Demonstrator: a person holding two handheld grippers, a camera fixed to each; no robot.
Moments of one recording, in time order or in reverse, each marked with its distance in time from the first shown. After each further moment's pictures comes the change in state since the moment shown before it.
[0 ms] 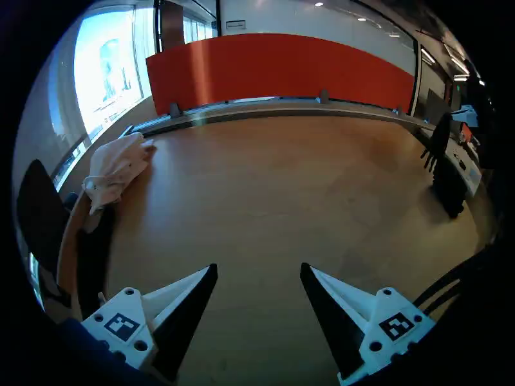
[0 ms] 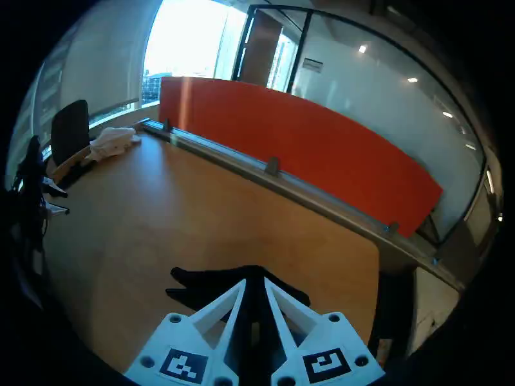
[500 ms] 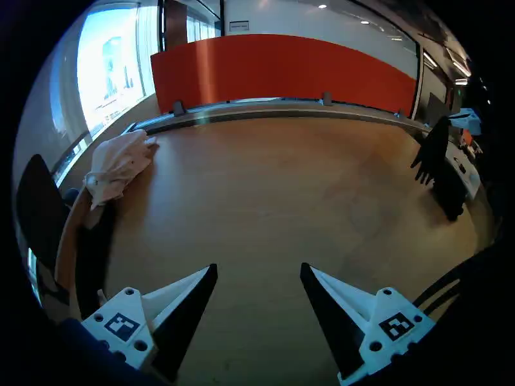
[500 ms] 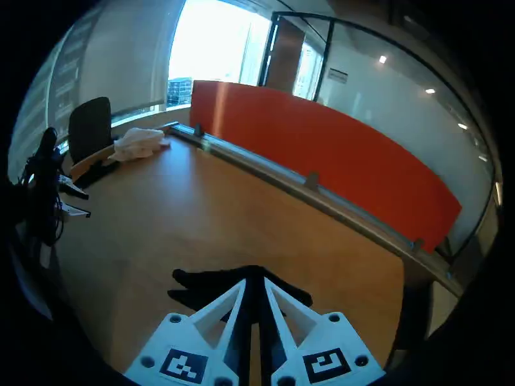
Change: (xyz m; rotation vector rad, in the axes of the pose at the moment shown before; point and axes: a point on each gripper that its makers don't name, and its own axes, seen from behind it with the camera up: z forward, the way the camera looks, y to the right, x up) left arm -0.005 -0.009 0.000 -0.003 0.007 -0.019; right arm 0.022 -0.093 0.012 0.102 0.047 -0.041
